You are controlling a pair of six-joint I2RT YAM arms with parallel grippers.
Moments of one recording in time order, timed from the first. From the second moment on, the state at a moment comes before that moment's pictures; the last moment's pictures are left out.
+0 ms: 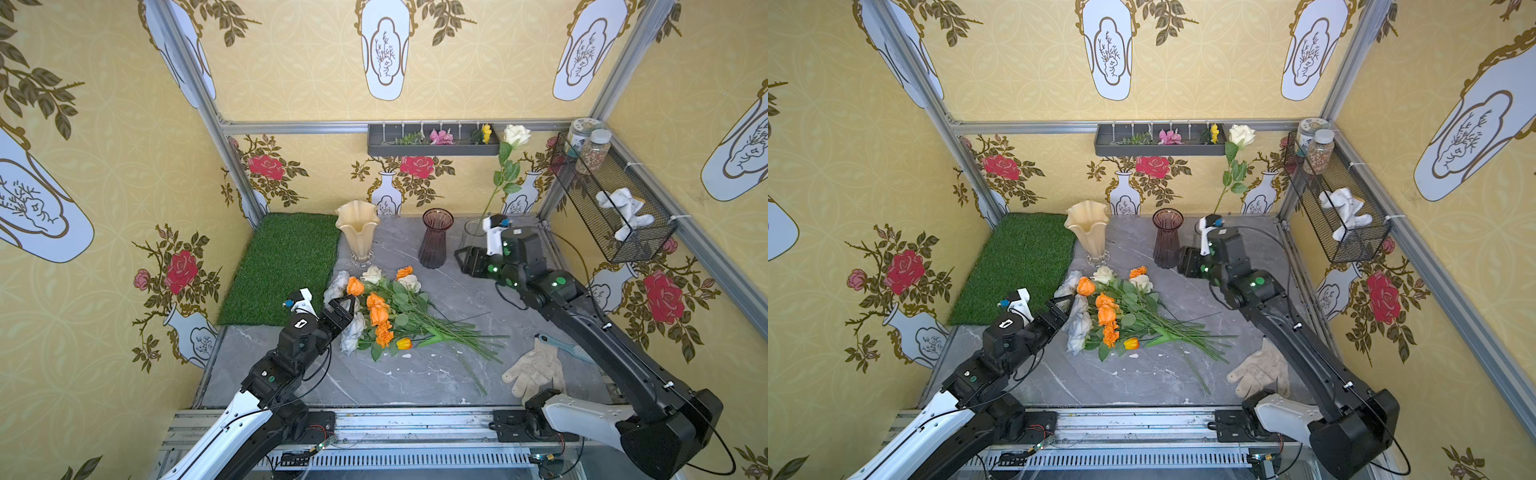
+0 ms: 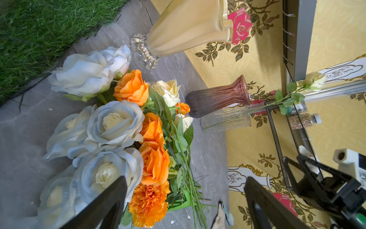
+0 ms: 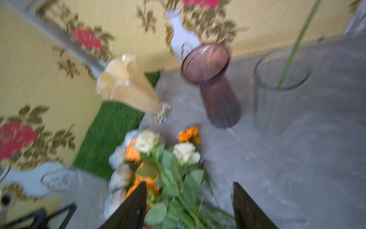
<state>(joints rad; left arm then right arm) -0.58 0.52 0.44 -0.30 -0.13 -1.16 0.52 1.19 1.17 -0.59 -0.05 0.46</state>
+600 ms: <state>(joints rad) -0.58 0.44 0.42 -0.36 -0.15 -1.21 0.72 1.58 1.19 -0.76 -0.13 0.51</state>
